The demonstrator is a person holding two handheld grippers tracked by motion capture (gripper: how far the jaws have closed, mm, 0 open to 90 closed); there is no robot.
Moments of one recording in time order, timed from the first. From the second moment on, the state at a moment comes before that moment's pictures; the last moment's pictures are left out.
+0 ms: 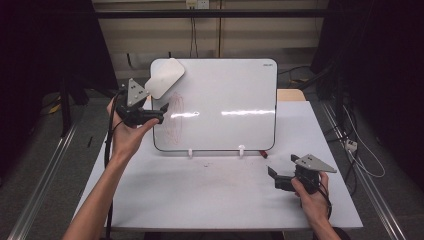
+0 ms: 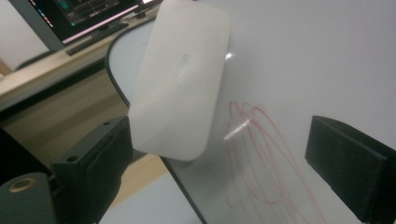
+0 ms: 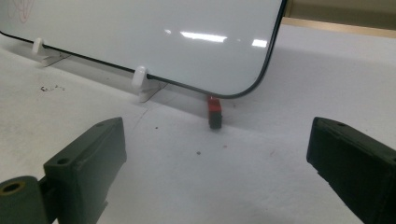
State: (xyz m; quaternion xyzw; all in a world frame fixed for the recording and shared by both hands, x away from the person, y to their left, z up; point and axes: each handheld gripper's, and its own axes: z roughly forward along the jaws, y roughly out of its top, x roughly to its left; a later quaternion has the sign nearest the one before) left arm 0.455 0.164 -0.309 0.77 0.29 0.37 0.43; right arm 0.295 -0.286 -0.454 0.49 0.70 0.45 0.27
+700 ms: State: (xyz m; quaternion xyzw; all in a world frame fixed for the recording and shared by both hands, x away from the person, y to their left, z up) left arm 0.508 0.138 -0.295 0.80 0.27 0.39 0.38; right arm 0.295 -0.287 -0.454 0.49 0.70 0.44 0.27
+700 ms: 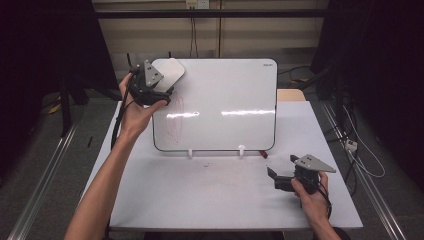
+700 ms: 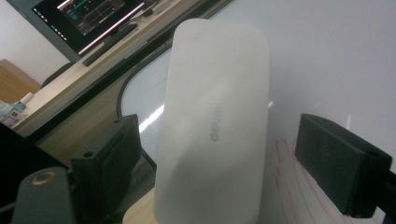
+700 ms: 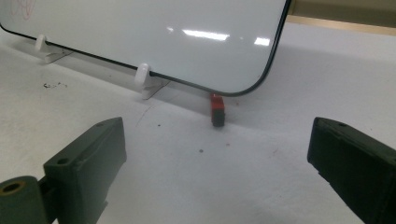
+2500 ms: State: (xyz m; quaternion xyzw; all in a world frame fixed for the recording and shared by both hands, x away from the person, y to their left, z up) left arm 0.523 0.132 -0.290 0.81 0.29 0.35 0.37; right arm 0.296 -0.286 -0.455 0.49 0.70 0.44 0.26
